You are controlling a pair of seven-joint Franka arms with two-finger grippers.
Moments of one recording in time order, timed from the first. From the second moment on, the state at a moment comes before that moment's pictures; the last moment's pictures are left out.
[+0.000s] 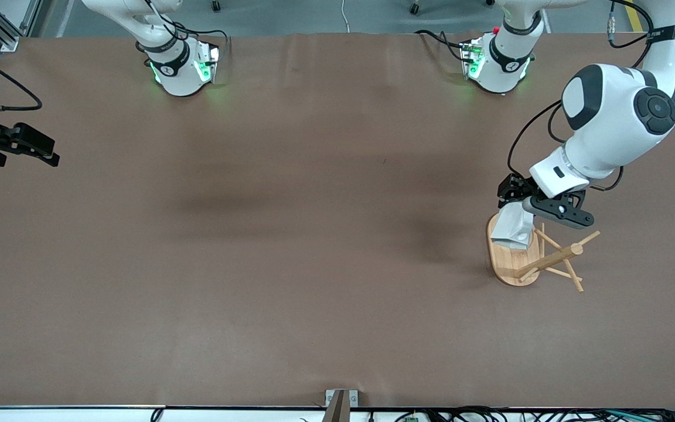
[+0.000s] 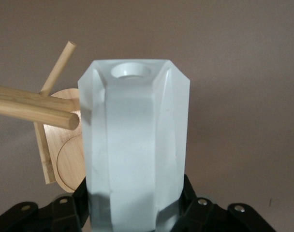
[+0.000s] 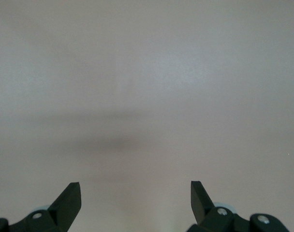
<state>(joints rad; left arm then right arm) 0.04 0.05 -0.22 -2.10 -0.18 2.25 0.25 -0.01 0.02 0.00 -1.51 -0.01 1.52 0.00</state>
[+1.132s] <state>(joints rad) 0.05 0.08 -0.19 -2.10 -0.26 2.29 0.34 -0.01 0.02 0.00 -1.51 -0.01 1.52 -0.01</state>
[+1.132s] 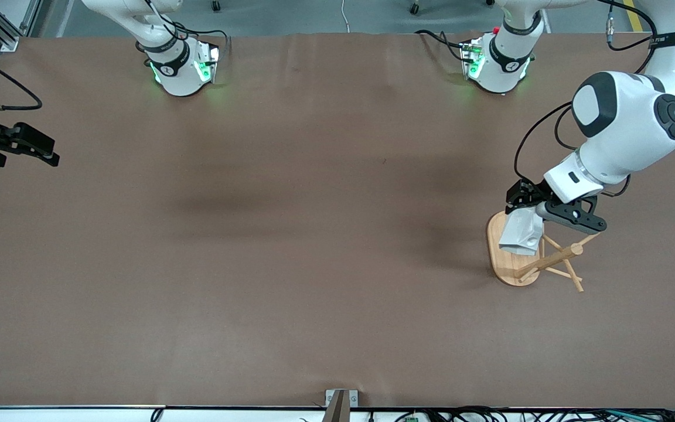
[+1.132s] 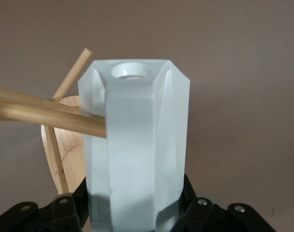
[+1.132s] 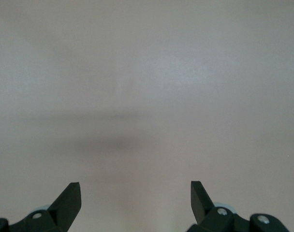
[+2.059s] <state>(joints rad) 0.05 0.11 -0.14 -2.08 -0.26 2.30 0.42 -0.01 0.02 0.00 -1.51 -0.01 1.53 -0.01</state>
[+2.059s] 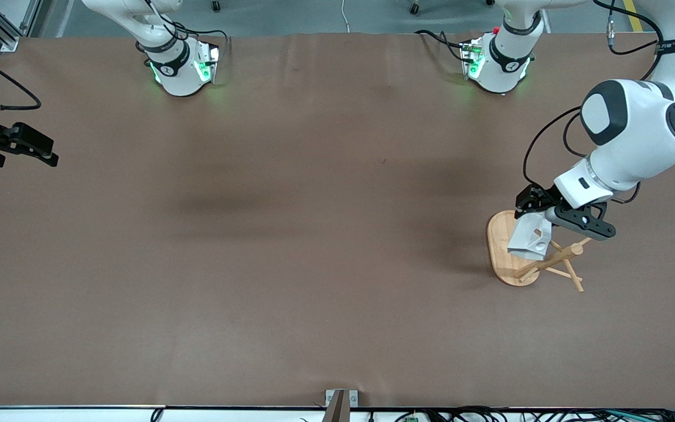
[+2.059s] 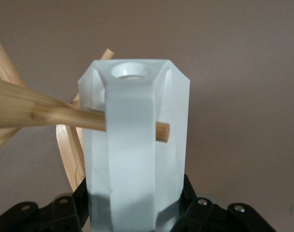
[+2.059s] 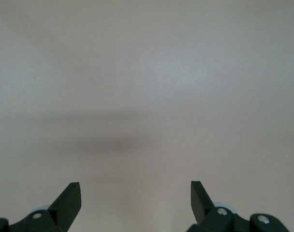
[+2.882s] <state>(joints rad) 0.05 0.17 -0.11 -2.02 -0.26 2.30 0.46 -0.01 0.02 0.00 -1.51 -0.01 1.53 -0.01</state>
